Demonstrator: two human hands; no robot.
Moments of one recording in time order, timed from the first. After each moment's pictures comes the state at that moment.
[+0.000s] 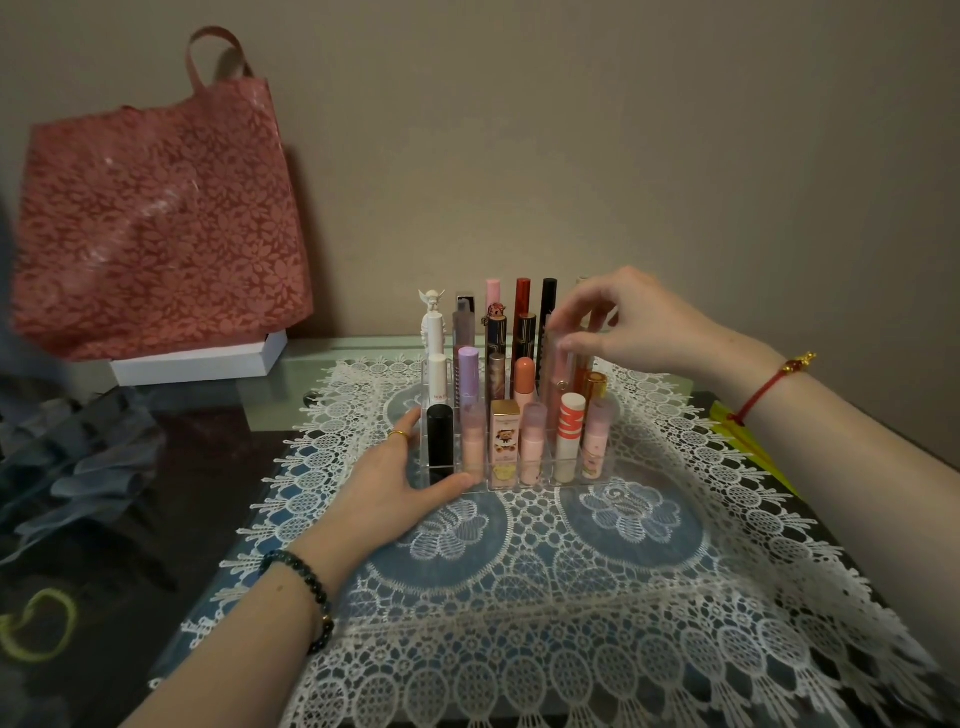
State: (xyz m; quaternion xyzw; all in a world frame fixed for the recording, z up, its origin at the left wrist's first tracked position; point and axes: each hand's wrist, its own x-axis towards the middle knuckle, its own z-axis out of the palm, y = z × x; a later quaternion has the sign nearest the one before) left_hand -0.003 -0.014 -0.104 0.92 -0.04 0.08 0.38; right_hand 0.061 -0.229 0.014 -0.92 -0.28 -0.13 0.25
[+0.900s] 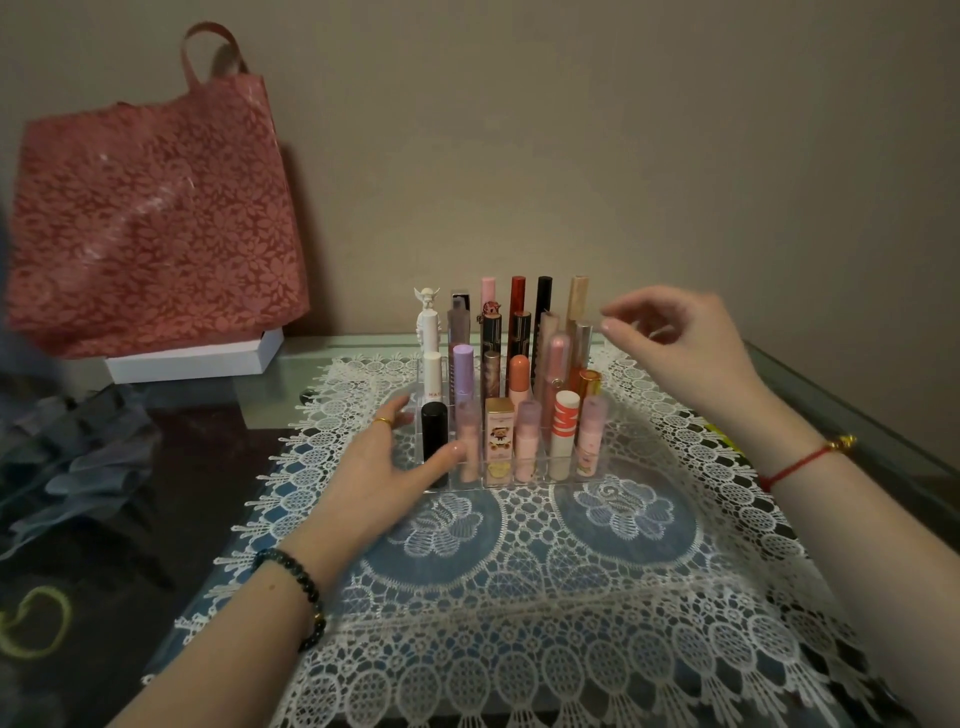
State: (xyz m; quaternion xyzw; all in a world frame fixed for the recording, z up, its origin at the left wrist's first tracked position) left_hand -0.011 -0.022 -0.091 0.90 -0.01 0.14 0.42; right_hand 0.046 -0.257 -0.018 -0.84 -0.19 -0.25 0.43
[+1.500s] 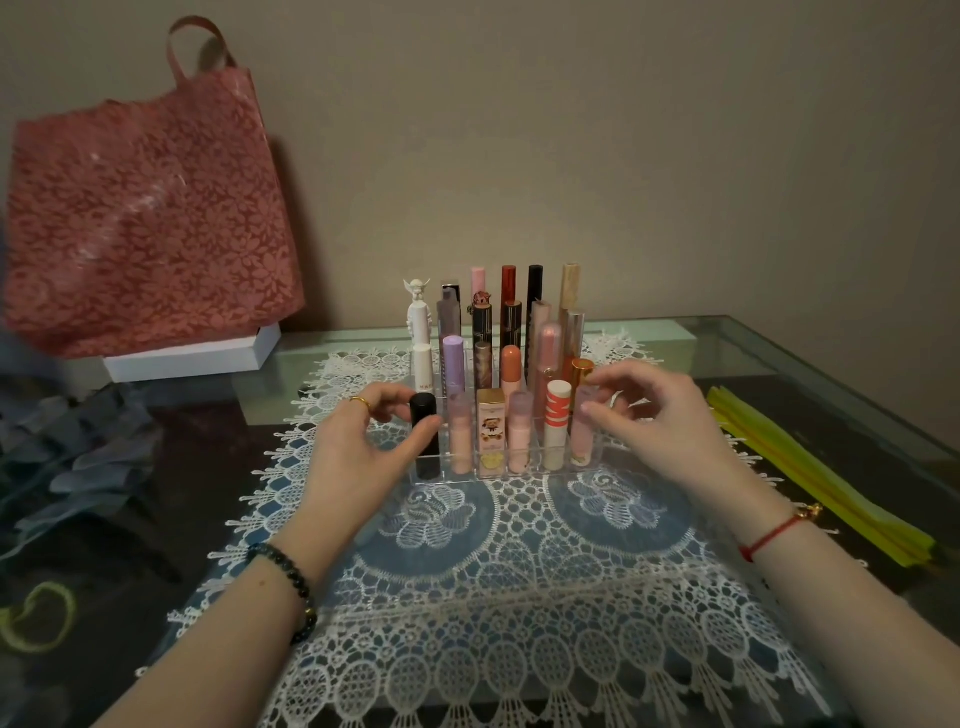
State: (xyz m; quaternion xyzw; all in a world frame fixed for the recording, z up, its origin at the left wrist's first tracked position) left_hand -0.004 -0.015 -0.095 0.86 -0.04 0.29 0.42; right_hand 0.036 -0.263 -0.082 -0.86 -0.17 -0.18 0.46
